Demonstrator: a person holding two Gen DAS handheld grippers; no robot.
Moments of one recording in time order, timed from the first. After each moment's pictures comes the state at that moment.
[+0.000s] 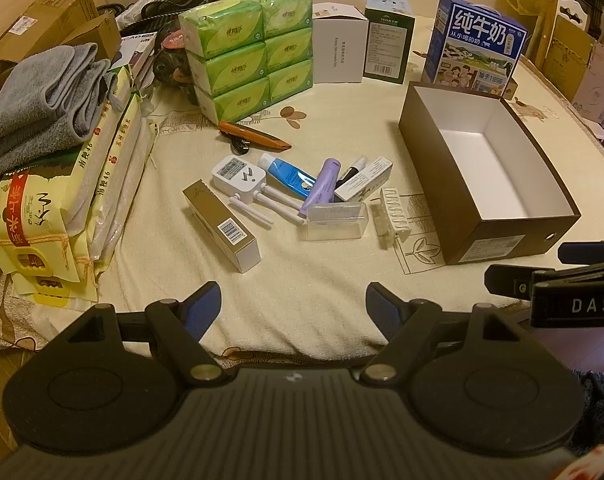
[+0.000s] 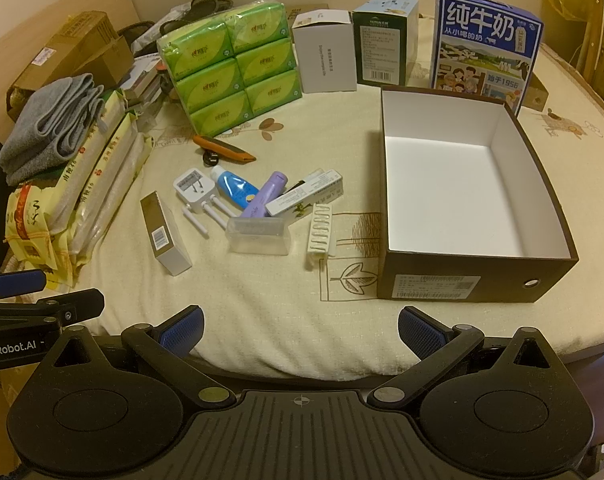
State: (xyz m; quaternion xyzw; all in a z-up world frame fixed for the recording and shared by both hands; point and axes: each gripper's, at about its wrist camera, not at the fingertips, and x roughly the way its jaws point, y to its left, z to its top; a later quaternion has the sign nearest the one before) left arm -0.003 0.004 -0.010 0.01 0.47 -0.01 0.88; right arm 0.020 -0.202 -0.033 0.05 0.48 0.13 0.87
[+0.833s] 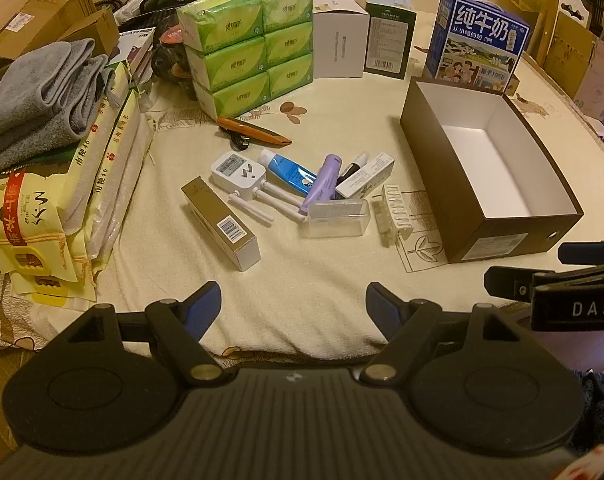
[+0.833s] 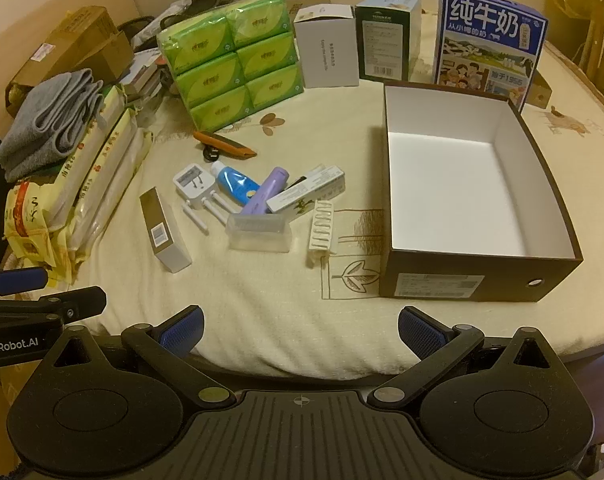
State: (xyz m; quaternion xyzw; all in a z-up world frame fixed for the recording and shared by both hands) left arm 0.005 0.008 -0.026 0.01 0.47 -0.01 0.88; right arm 0.024 -0.198 -0.040 0.05 0.48 0.13 0.87
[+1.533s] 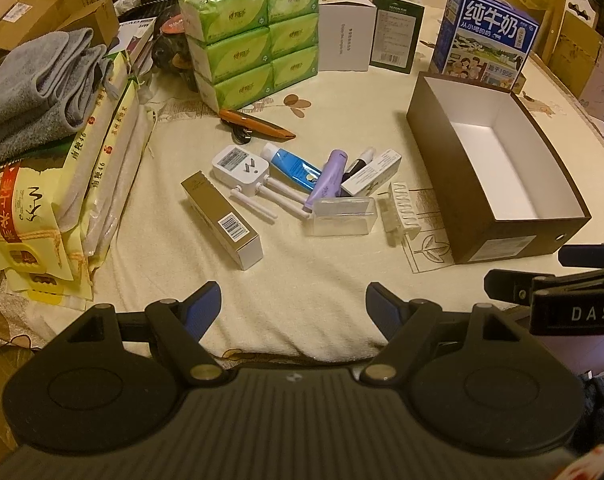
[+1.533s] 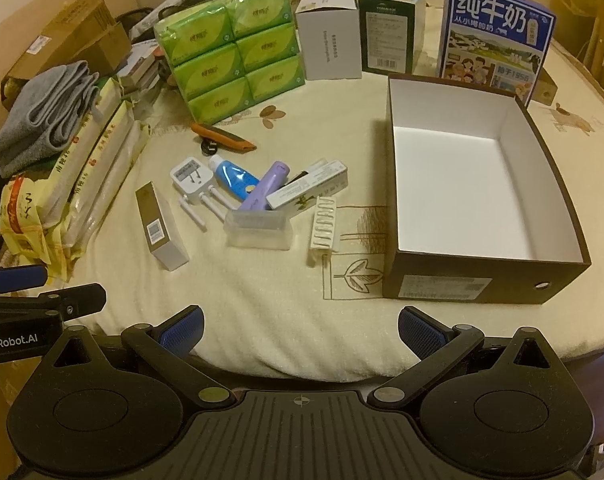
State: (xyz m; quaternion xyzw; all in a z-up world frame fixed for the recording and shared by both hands) left arm 0.018 0.011 -0.028 0.01 0.49 0.00 0.87; right arm 0.041 -0.193 -0.043 0.04 0.50 0.13 0.86
